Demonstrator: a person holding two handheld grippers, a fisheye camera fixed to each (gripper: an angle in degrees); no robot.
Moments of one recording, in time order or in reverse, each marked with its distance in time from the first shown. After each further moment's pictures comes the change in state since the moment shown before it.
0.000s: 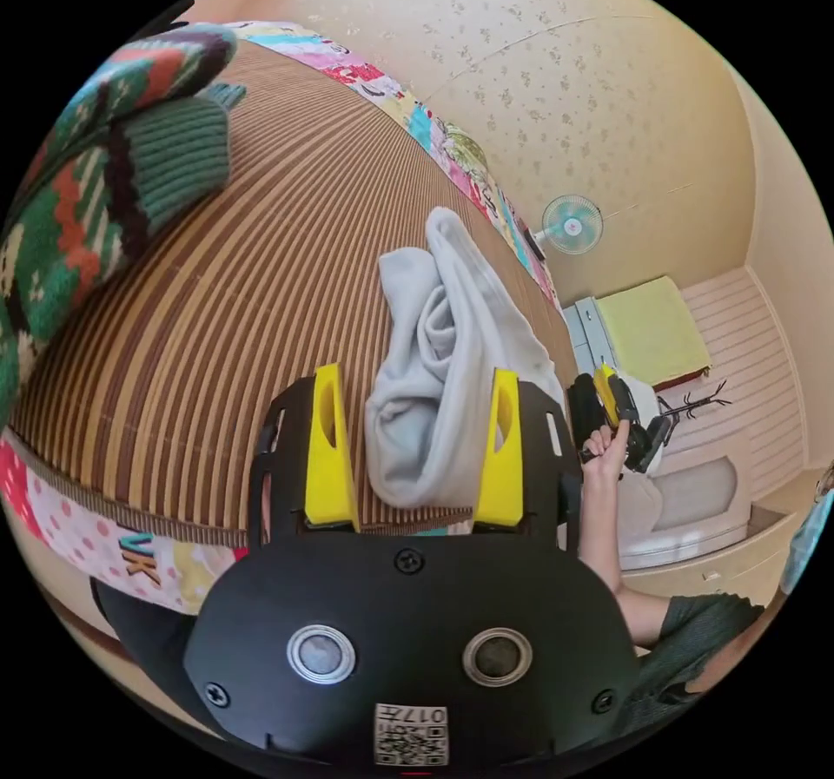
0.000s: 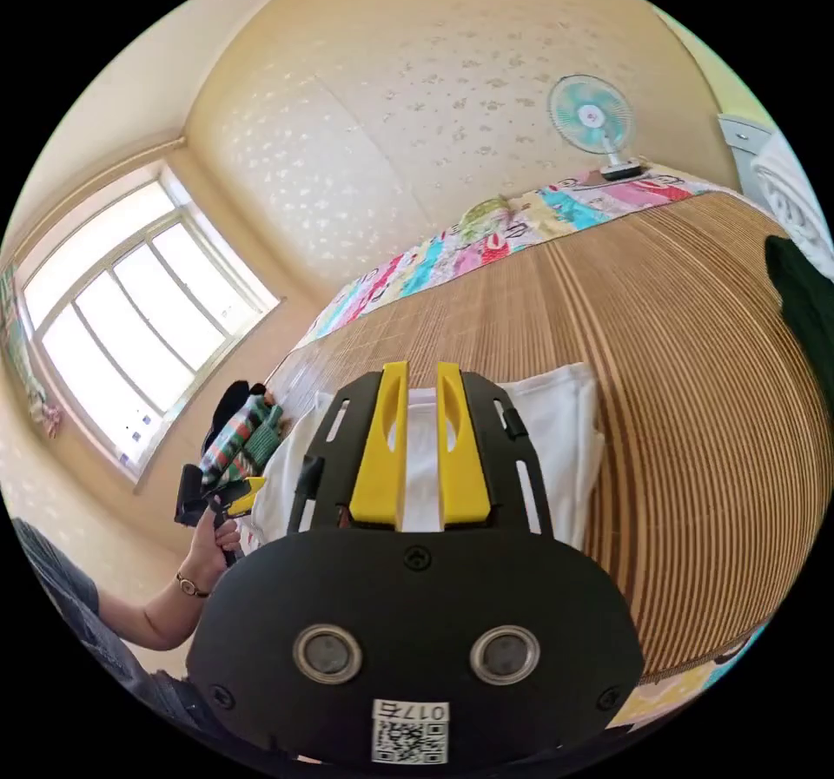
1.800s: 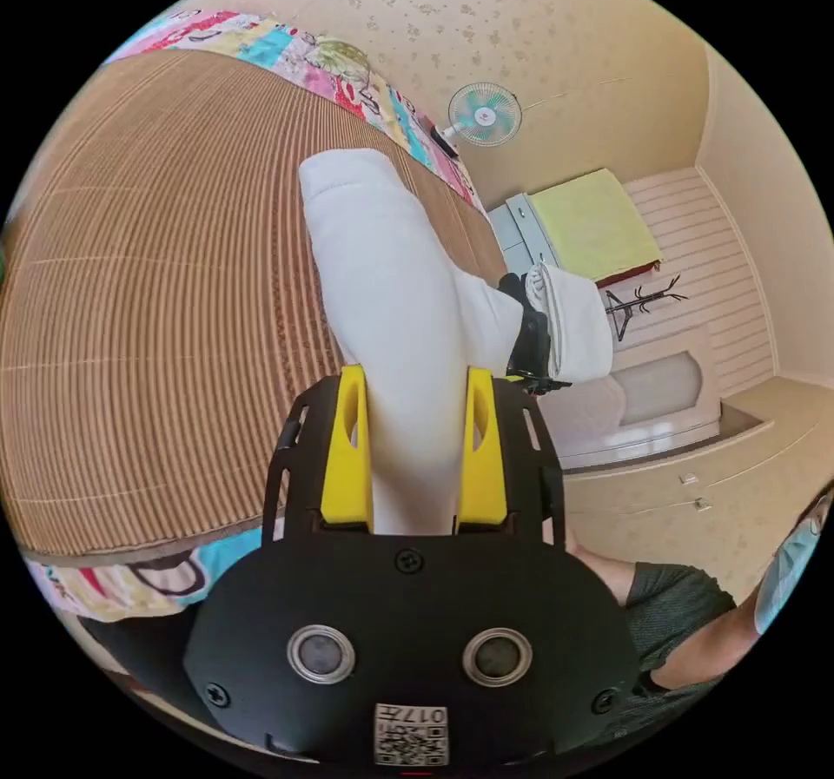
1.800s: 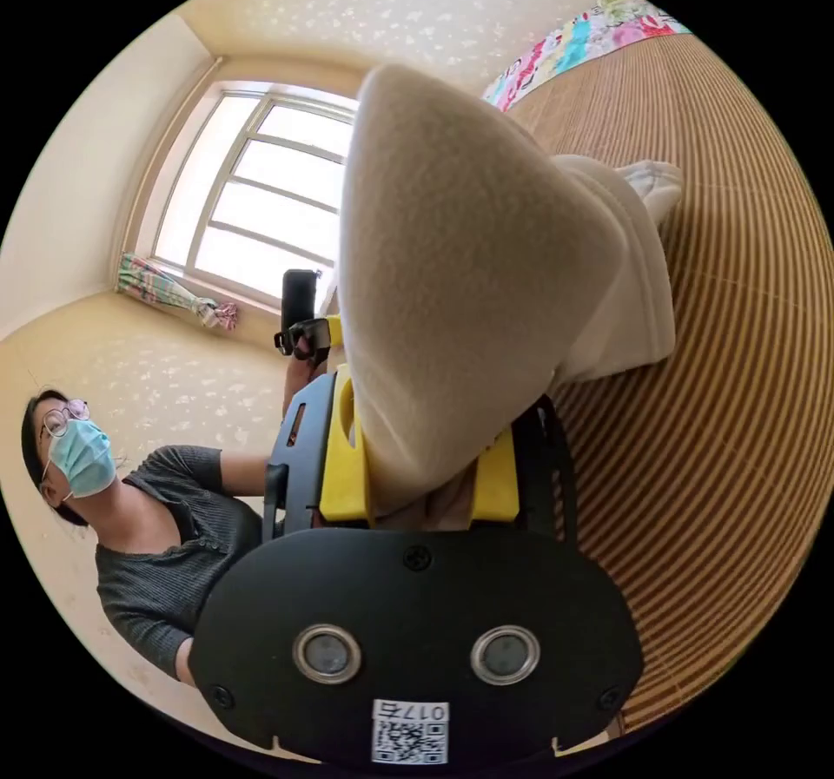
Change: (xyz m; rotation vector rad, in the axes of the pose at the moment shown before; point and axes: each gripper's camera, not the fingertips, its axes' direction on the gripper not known) left arm 0.102 0.047 0.094 -0.262 0.117 0.246; right arm 0.133 0.069 -0.058 -0.614 -0.705 0.034
